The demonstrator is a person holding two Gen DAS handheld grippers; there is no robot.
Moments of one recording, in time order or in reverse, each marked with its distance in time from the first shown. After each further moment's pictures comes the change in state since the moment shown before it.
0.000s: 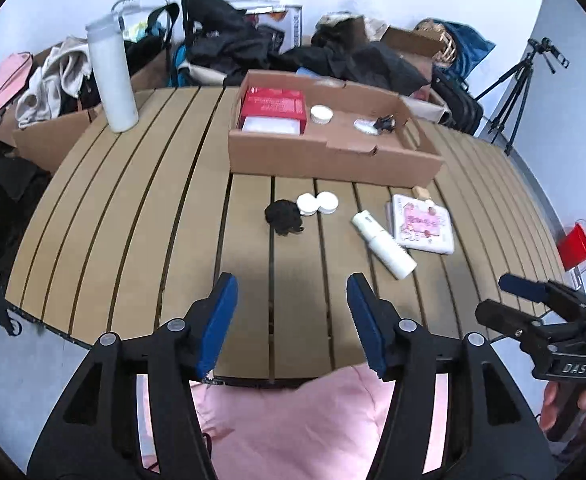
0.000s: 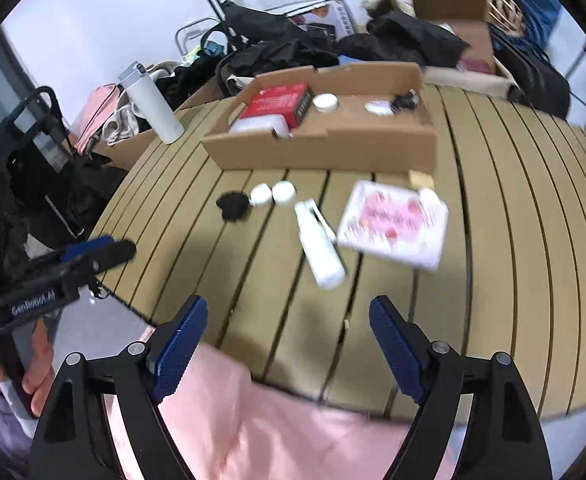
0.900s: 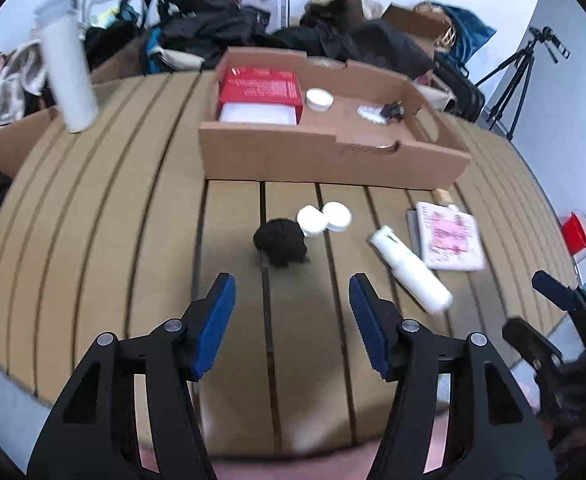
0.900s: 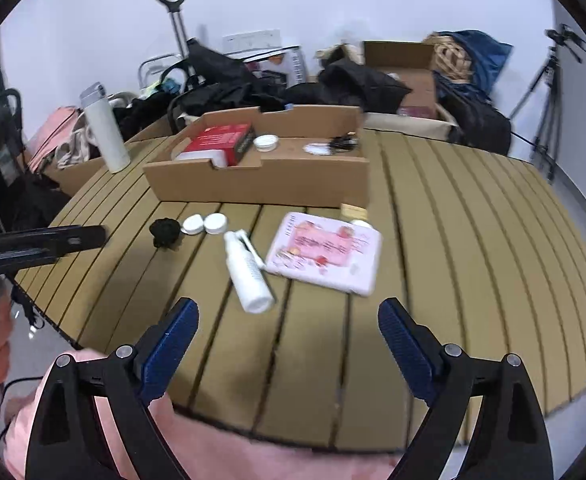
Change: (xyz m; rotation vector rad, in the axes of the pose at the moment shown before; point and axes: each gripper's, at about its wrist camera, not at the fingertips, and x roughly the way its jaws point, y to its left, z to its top) left arm 0.101 0.014 0.034 0.039 0.067 -0.036; right arm 0.027 -0.003 -0.003 -0.072 -0.196 -0.189
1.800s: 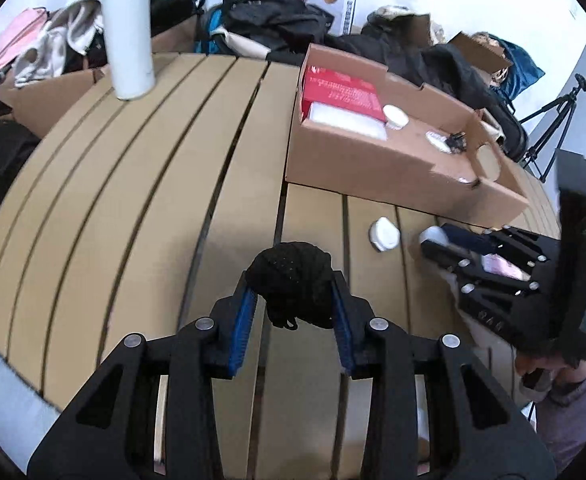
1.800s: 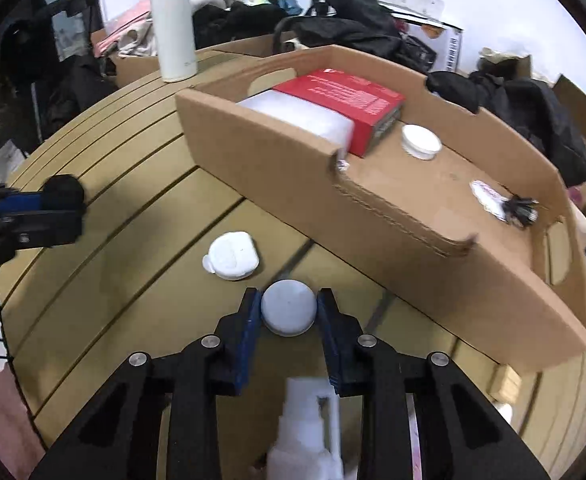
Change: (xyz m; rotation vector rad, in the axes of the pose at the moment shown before) left arm -0.005 0.059 -0.003 -0.168 -0.037 0.058; right arm 0.152 0.065 0.063 -0.402 0.157 0.132
